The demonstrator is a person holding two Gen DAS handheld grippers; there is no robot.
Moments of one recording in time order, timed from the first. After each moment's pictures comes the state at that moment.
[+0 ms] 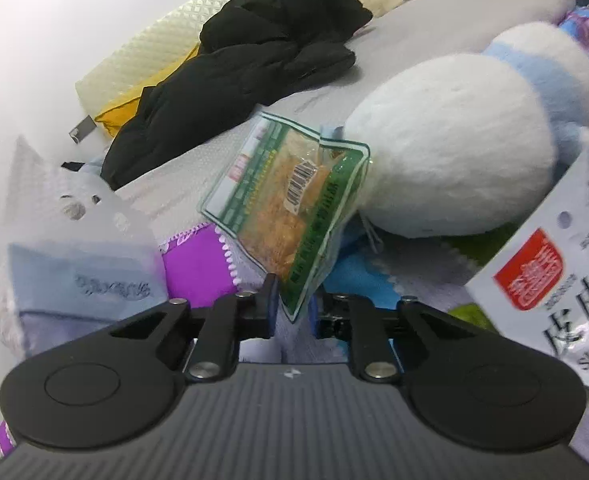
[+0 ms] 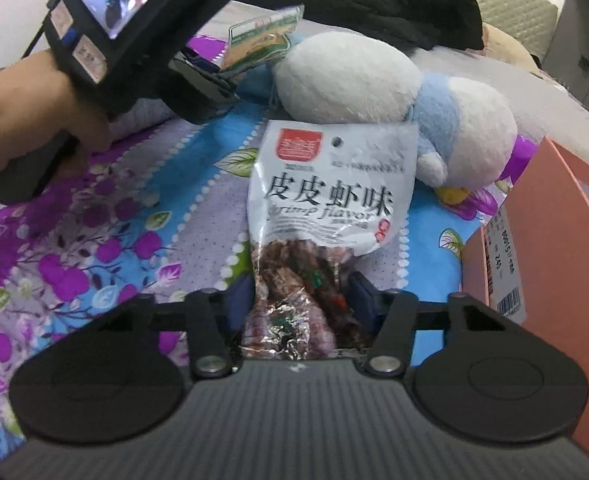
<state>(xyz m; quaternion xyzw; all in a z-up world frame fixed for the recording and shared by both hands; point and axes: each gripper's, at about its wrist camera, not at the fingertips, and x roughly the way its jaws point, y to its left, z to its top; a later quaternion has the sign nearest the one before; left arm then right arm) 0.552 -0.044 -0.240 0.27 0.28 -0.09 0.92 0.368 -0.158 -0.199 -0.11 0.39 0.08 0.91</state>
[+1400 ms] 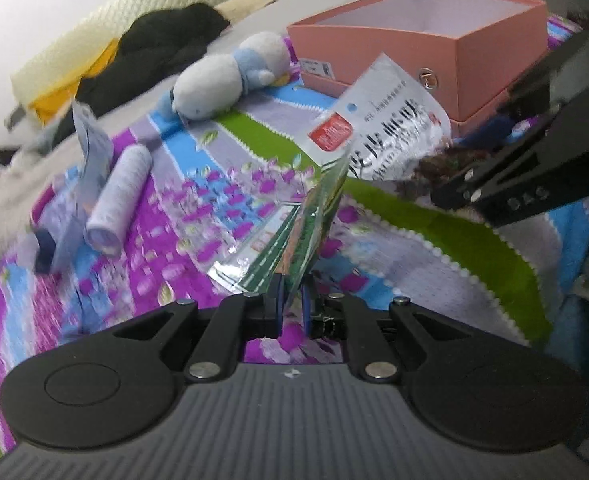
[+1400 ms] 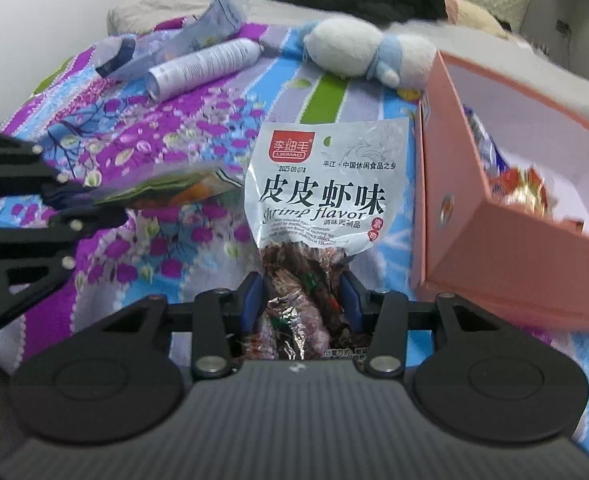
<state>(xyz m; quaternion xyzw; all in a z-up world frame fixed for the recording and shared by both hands) 0.127 -0.016 -0.192 0.25 0.34 -0.23 0.88 0.136 -0.171 -0.161 -0.06 0.43 0.07 0.90</state>
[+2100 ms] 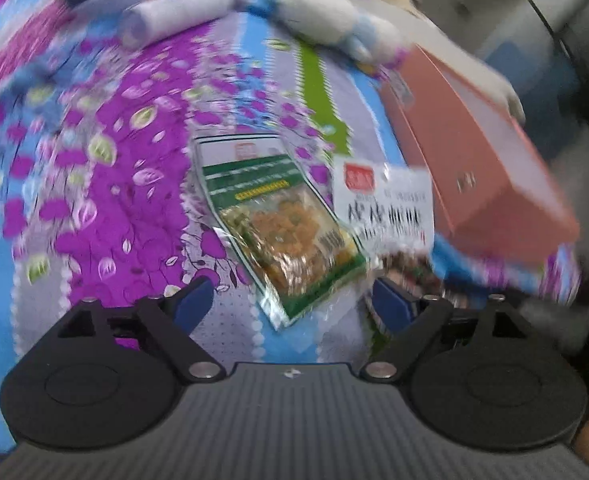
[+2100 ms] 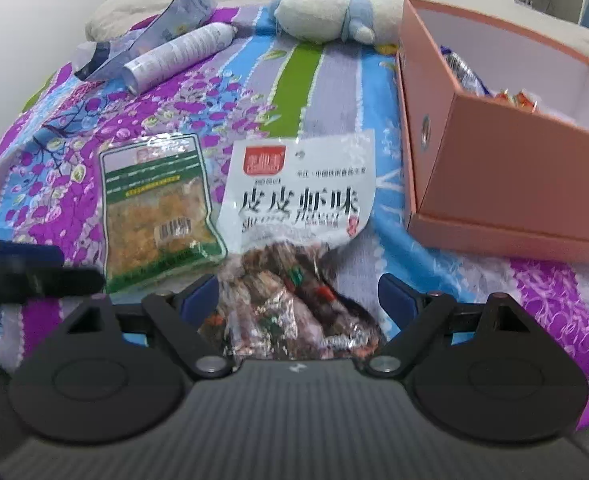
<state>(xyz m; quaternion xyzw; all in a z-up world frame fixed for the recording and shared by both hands) 0.140 0.028 -0.201 -0.18 0.48 -0.14 0.85 0.122 -0.197 -0.189 0.00 0.44 0.06 0.90</state>
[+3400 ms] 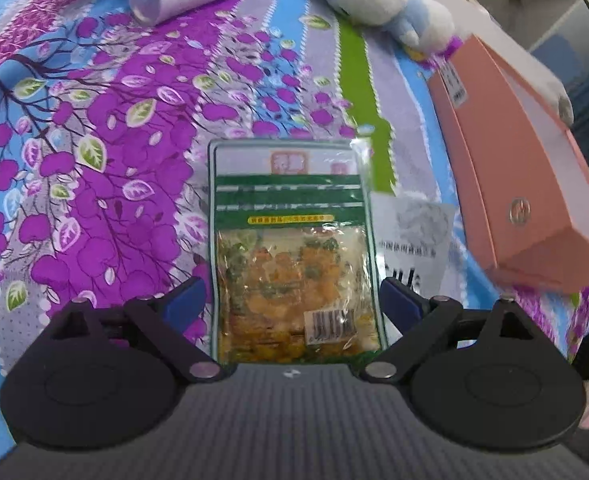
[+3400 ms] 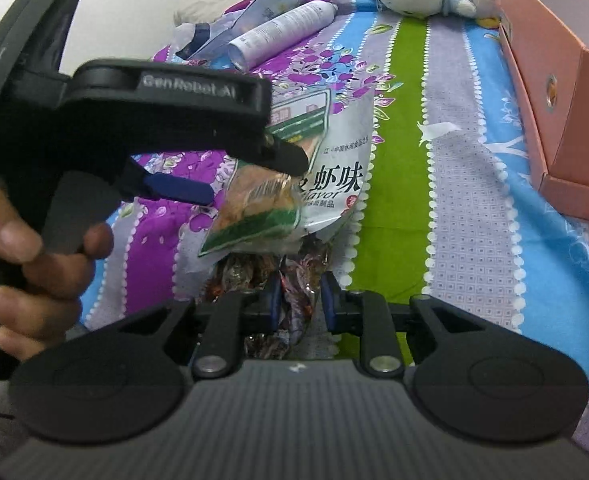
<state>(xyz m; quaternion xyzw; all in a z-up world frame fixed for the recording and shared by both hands) 0.191 0.000 -0.212 -0.15 0.53 -0.09 0.83 0.107 -0.170 -0.193 0.06 0.45 0.20 0.87</state>
